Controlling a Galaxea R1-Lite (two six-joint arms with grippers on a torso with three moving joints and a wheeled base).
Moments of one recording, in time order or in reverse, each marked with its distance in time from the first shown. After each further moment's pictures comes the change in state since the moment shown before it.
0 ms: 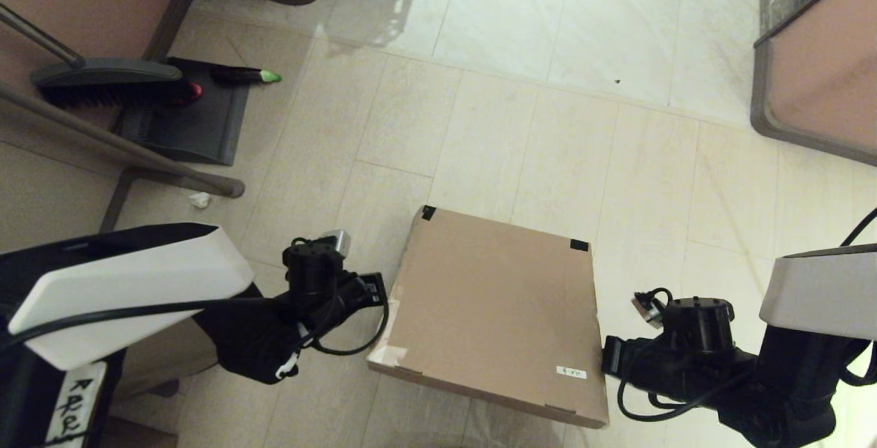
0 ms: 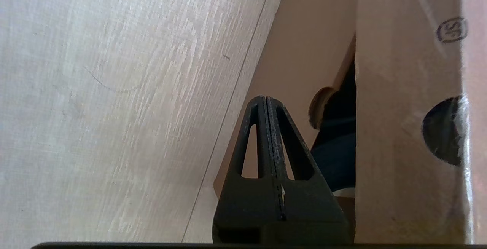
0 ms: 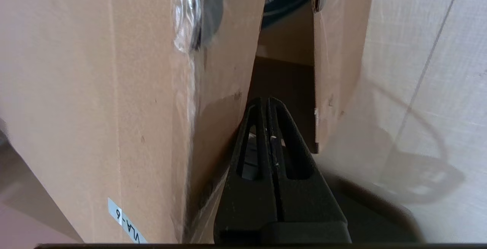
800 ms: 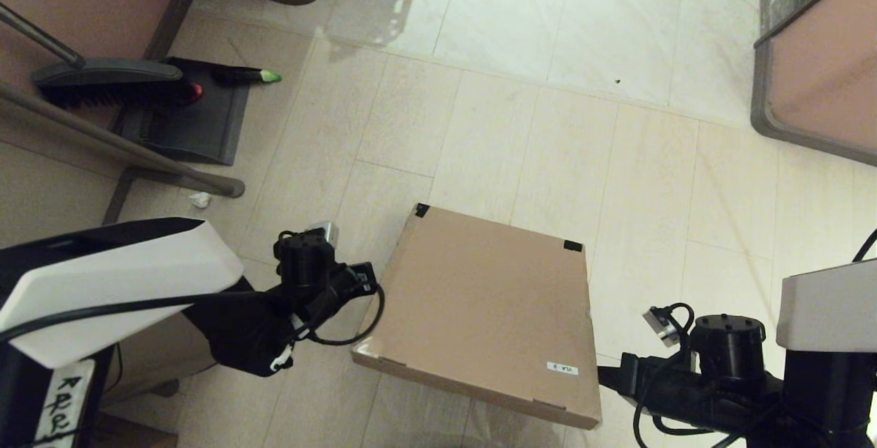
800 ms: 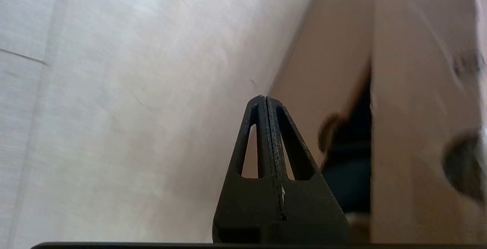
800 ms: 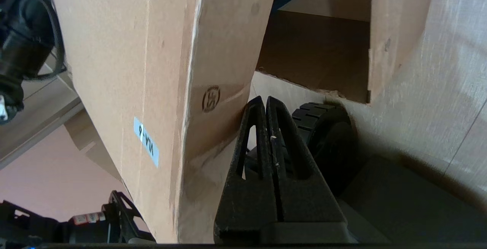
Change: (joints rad) left arm 0.028 -0.015 -0.021 -0.003 0.075 -0.007; right arm 0.011 -0.021 0.185 -0.219 0.170 0.112
